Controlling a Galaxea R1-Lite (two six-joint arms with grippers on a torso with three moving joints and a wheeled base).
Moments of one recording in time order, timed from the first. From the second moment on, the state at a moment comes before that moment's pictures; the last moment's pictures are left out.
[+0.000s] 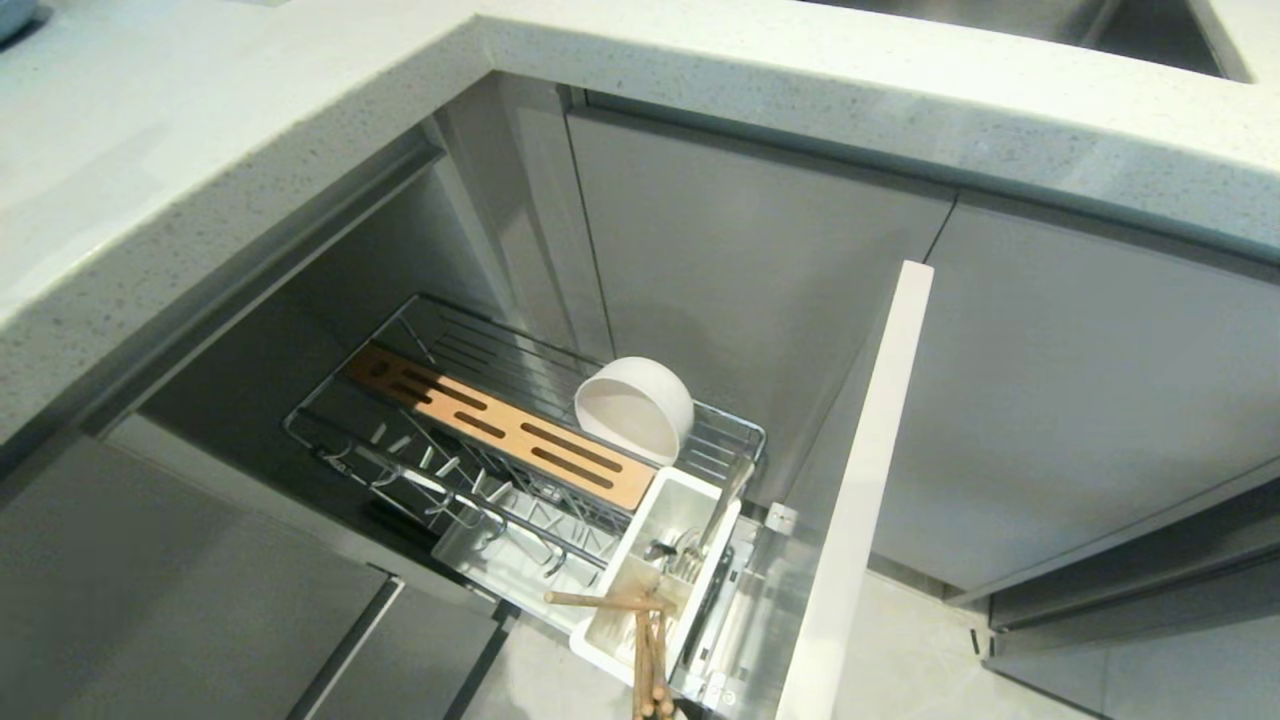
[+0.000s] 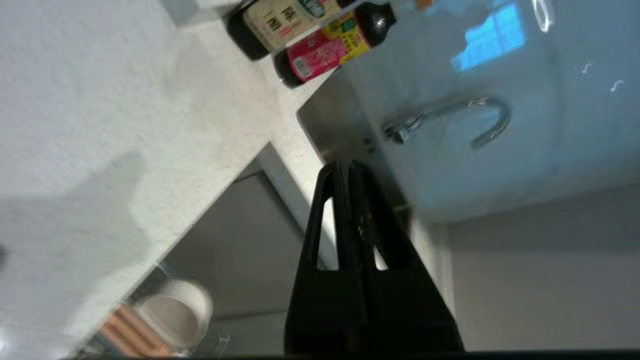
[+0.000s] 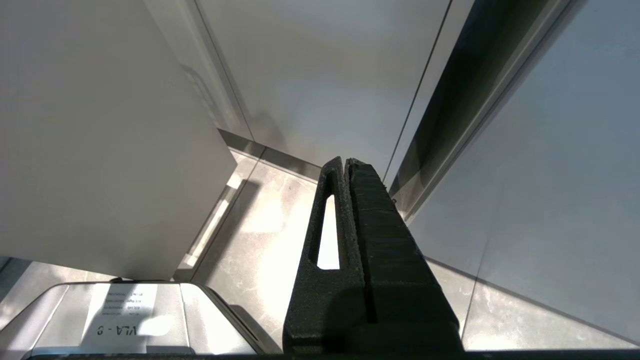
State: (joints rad) left arm -0.24 1.09 -1.93 0.58 0.03 -0.86; right arm 0.00 0.00 0.00 0.00 0.00 0.02
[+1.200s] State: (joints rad) left arm -0.98 1.59 -1.82 0.64 0.83 -1.12; right arm 0.00 0.00 0.00 0.00 0.00 0.02
